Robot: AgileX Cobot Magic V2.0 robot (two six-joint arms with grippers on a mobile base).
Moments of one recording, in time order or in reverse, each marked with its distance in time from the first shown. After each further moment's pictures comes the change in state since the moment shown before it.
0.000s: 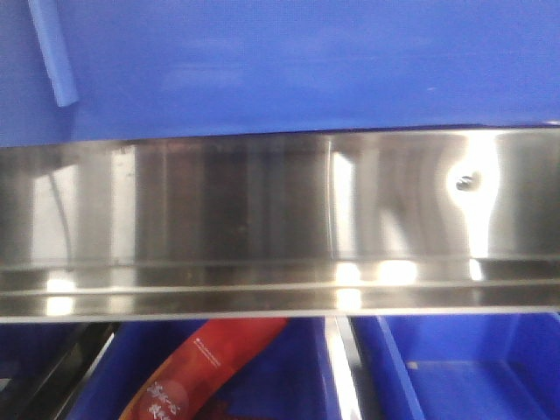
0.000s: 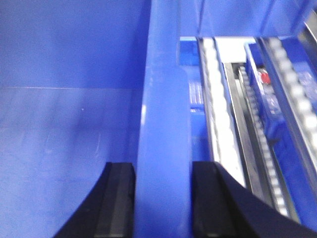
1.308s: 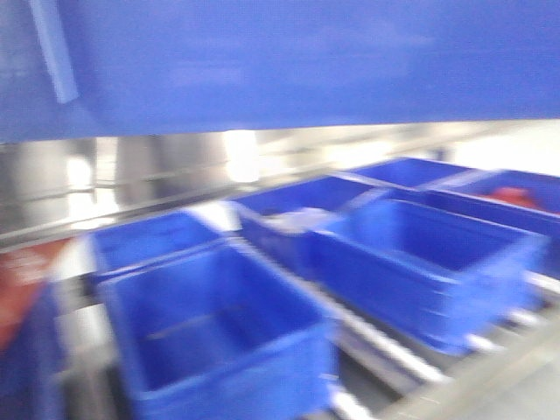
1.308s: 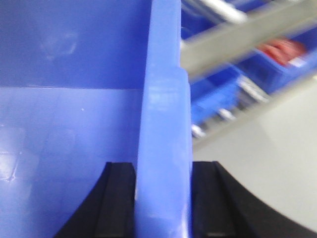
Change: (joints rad) left arm -0.004 0.000 0.002 0.008 -0.012 0.000; right arm 0.000 0.000 0.000 0.002 -0.004 0.002
